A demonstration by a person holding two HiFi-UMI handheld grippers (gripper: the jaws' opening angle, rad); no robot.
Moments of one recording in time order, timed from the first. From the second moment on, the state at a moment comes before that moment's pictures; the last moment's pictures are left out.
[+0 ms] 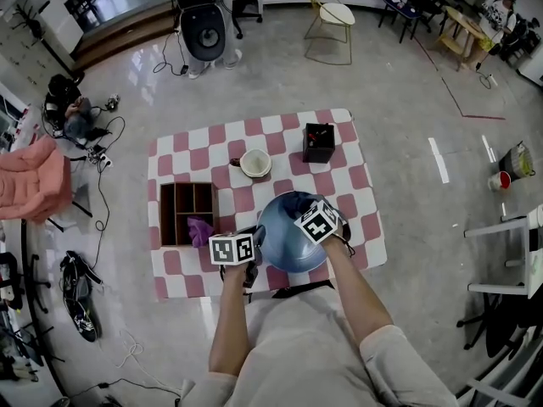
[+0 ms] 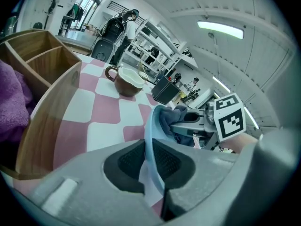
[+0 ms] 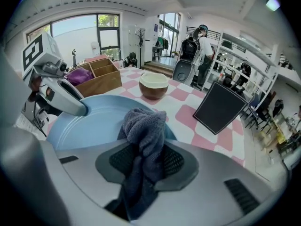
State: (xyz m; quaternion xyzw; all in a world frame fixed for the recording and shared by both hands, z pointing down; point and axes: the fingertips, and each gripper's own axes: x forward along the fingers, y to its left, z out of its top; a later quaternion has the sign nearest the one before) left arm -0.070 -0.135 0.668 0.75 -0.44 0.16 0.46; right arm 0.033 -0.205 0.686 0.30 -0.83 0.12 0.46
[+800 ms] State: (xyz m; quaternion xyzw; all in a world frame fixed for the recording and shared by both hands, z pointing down) left arm -0.070 -0.134 0.668 0.75 -0.44 0.15 0.47; right arm 0.107 -0.152 0.708 0.23 -0.78 0.15 0.56
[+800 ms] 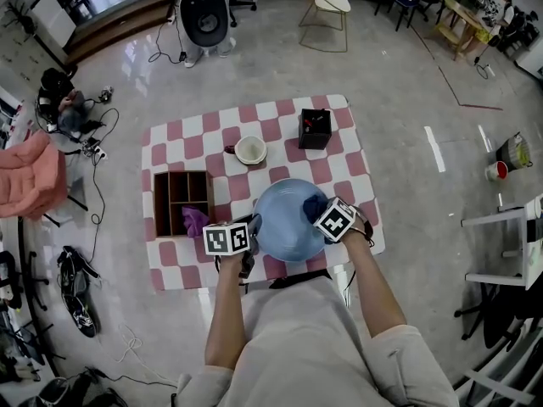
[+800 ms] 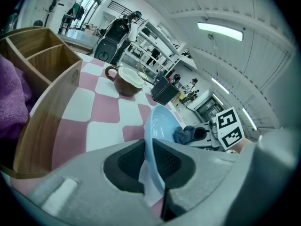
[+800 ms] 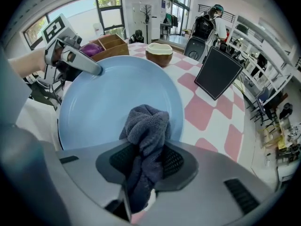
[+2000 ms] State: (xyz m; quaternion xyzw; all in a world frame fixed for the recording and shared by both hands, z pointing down) left arm -0.087 -0.099 0.711 0.70 -0.47 0.12 0.51; right arm 0.031 -0.070 0.715 0.15 -0.80 0.14 0.56
